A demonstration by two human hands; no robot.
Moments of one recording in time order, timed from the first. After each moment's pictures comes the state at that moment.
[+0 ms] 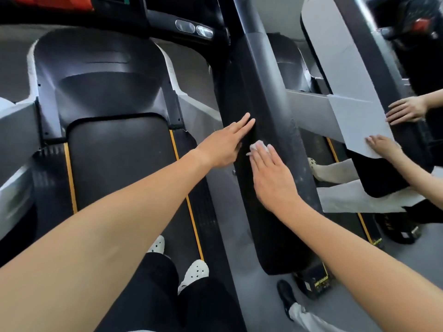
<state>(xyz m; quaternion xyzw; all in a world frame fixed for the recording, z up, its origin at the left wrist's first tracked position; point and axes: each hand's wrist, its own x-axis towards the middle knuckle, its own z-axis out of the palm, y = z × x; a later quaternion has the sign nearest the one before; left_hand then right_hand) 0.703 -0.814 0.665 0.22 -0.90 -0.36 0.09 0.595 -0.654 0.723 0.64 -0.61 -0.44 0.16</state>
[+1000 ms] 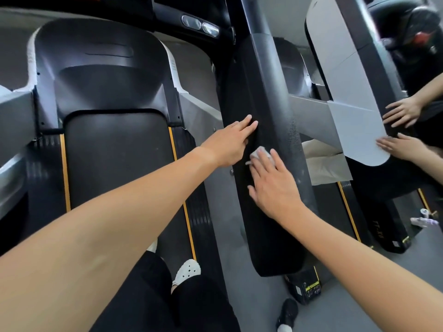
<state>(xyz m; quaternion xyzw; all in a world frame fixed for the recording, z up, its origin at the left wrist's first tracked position) 0.696 -0.804 0.681 0.25 -0.89 -0.37 0.08 0.593 -0.644 0.733 0.66 -0.61 -0.42 0.11</state>
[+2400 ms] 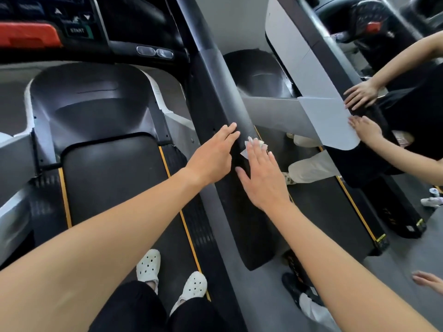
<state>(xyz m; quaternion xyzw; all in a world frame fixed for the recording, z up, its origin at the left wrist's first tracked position) 0.677 -0.730 0.741 0.26 -0.90 -0.31 0.14 0.558 -0.598 0.759 0.56 -0.83 -0.05 -0.01</state>
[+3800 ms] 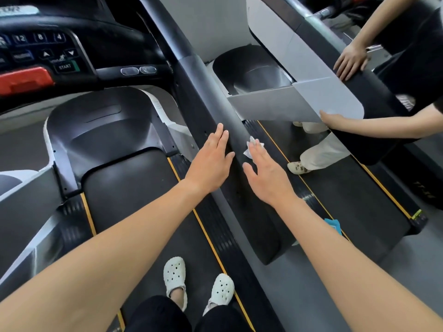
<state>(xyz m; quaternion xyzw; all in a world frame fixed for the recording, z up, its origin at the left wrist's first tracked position) 0.670 -0.703 0.750 0.31 -0.90 -0.29 0.08 0.545 -0.572 0.760 0.47 -0.85 0.18 -0.16</state>
